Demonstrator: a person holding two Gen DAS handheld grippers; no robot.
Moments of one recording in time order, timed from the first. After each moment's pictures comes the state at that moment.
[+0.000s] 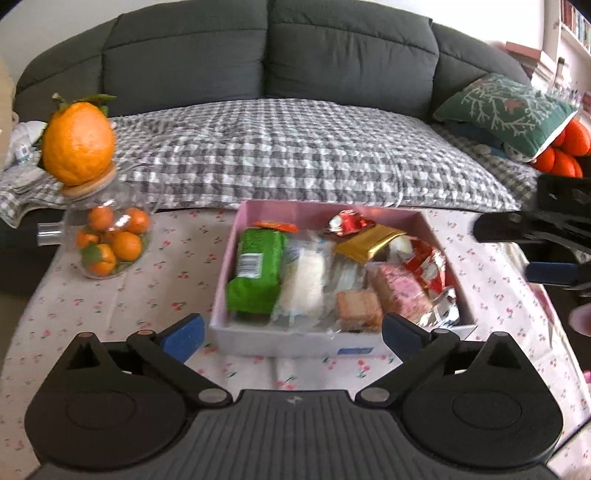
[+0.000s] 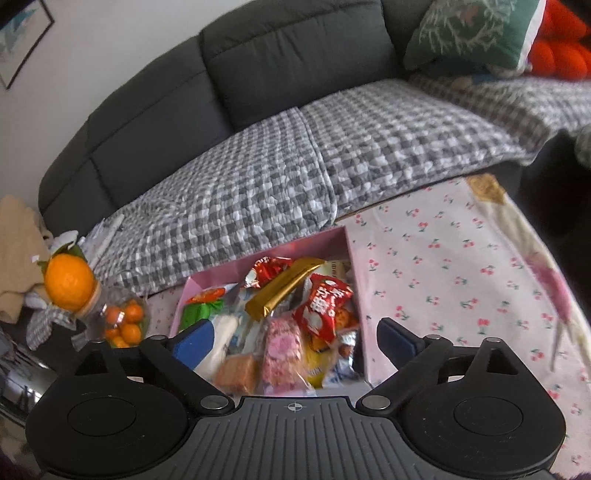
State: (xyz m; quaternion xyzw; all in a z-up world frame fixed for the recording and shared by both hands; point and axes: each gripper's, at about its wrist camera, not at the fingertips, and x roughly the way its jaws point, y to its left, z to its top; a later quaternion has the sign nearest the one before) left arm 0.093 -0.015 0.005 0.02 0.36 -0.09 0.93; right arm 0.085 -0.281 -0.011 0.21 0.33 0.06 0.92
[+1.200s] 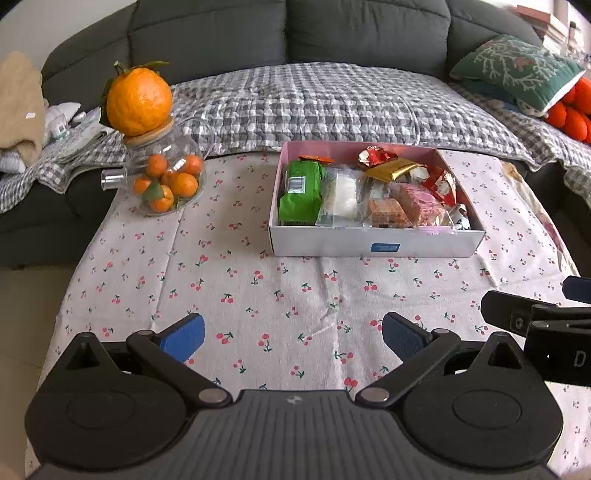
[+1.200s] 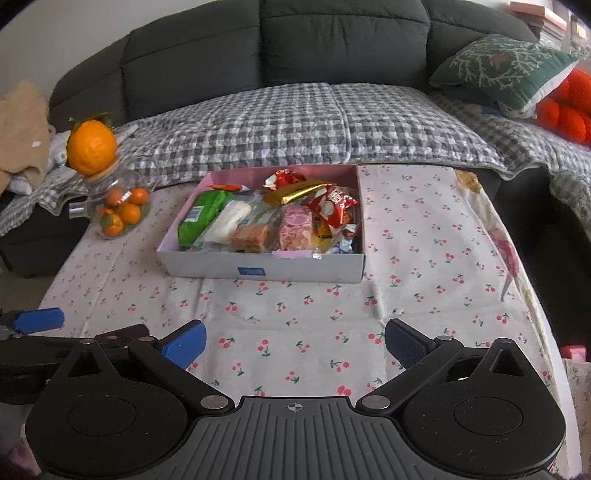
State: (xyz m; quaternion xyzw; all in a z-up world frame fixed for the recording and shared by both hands) left arm 0.023 0.010 0.006 0.06 0.41 -0.05 0.91; right arm -0.024 -0.218 -0.029 0.05 0.36 0.05 0.93
